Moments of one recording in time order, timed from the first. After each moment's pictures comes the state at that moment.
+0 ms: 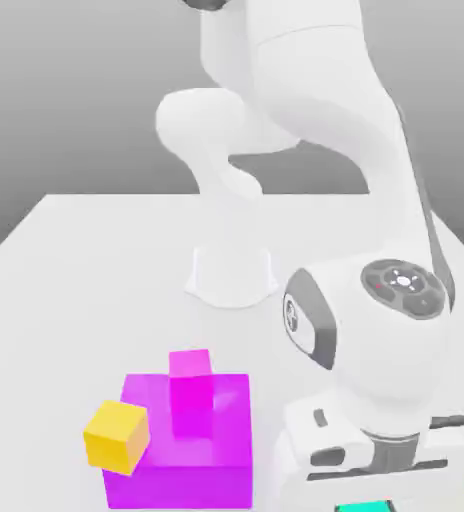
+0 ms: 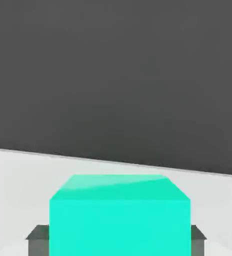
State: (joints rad) arm 0.13 0.52 0.12 -2.23 -0.15 2.75 1.04
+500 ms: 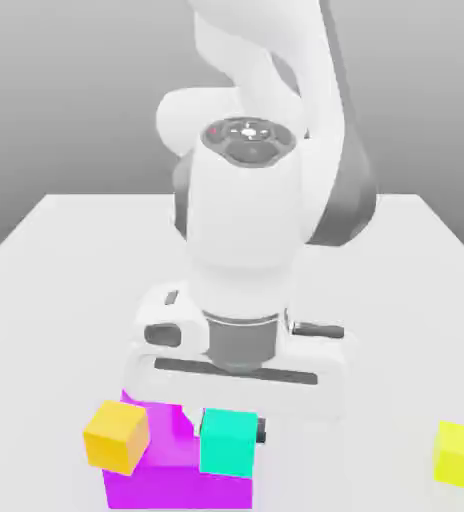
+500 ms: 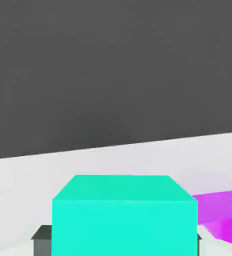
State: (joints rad) arm -0.13 0.08 -0.03 -2.36 -0.04 2.44 0.92
